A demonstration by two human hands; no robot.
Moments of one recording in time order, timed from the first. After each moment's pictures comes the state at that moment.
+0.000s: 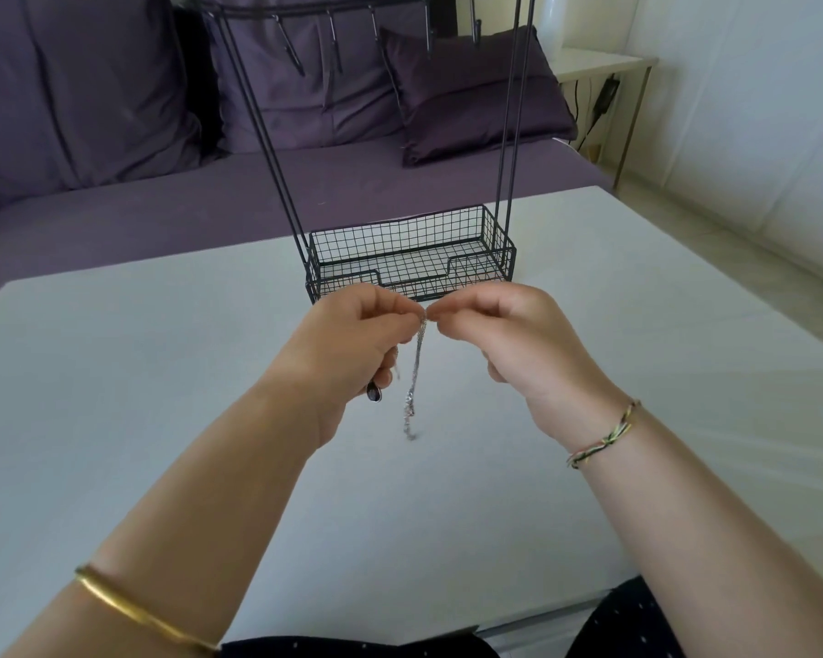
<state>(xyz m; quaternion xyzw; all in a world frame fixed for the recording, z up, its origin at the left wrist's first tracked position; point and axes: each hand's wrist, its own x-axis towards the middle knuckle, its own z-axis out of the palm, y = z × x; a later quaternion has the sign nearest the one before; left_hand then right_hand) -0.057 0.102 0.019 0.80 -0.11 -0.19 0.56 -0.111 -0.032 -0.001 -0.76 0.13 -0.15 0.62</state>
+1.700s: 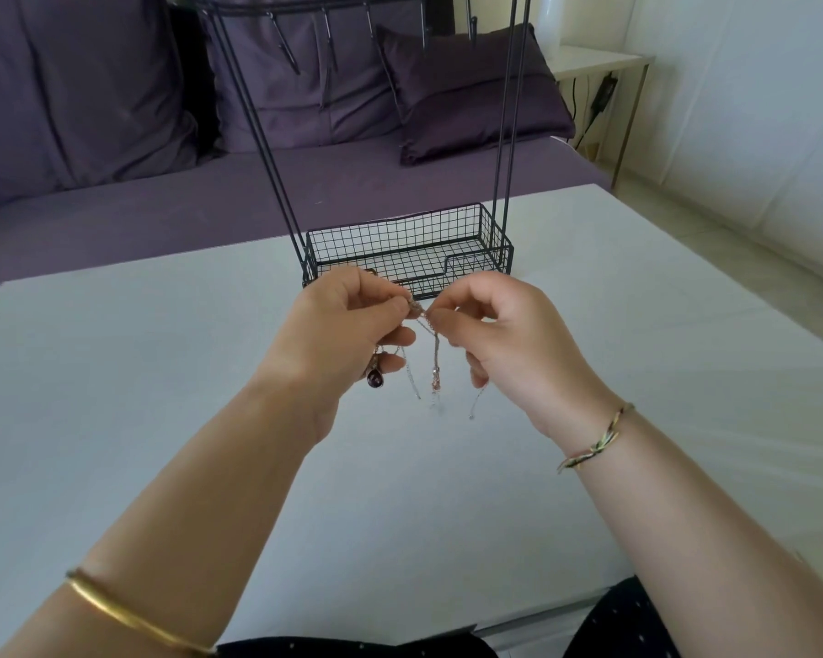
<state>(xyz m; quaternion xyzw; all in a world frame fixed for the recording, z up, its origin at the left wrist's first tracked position) -0.060 0.101 0.022 0.76 -0.12 -0.14 0.63 -0.111 -0.031 -0.004 -0.79 0.09 -0.17 0.58</state>
